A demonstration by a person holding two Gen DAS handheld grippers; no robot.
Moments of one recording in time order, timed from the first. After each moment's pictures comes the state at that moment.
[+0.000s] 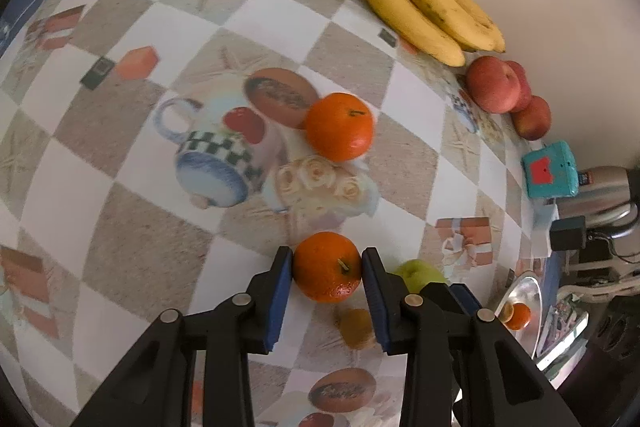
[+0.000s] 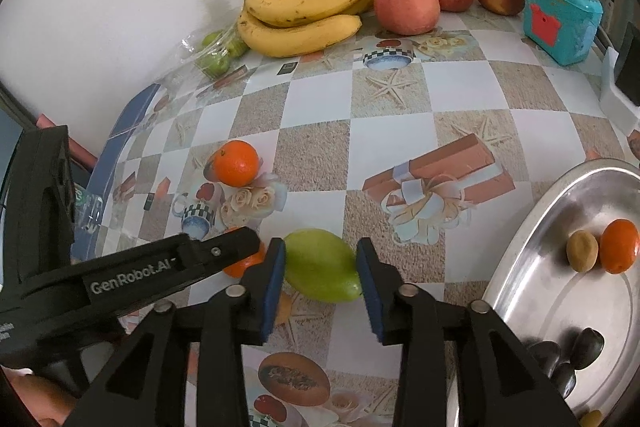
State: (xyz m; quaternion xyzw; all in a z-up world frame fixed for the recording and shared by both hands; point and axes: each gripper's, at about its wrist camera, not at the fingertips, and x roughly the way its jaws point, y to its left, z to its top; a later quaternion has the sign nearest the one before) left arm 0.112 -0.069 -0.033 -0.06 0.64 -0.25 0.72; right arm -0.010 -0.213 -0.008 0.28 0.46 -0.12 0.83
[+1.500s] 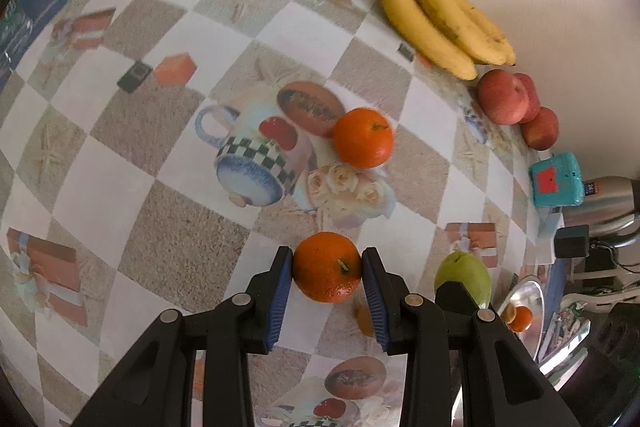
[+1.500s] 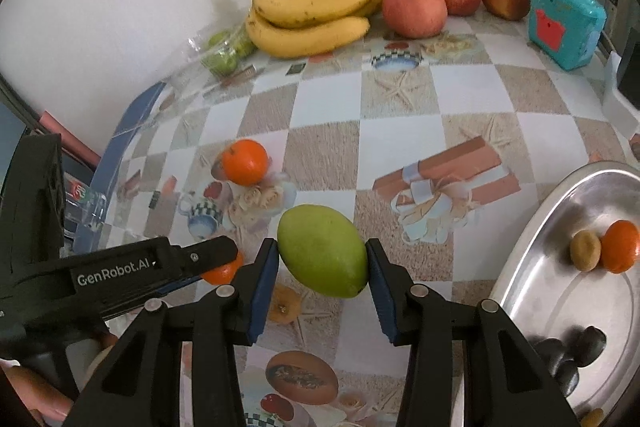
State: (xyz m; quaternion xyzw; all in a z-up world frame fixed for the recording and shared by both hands) left arm 0.112 -0.055 -0.015 -0.06 0.64 -0.23 0.73; right arm -0.012 -0.211 0.001 0.29 0.45 -0.12 0.84
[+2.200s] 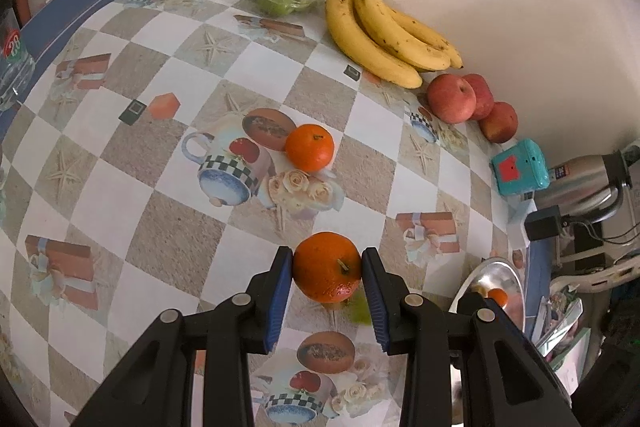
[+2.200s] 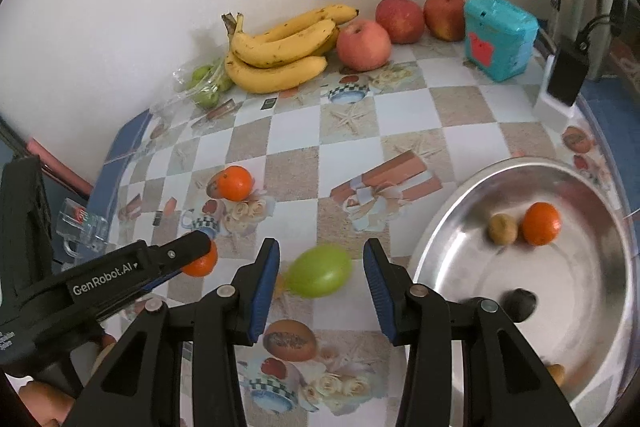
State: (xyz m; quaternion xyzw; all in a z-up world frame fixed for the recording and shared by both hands) left arm 0.086 -0.057 0.025 -0.06 0.60 -0.27 0.75; right arm -0.056 -0.219 0.049 0.28 0.44 -0.18 0.83
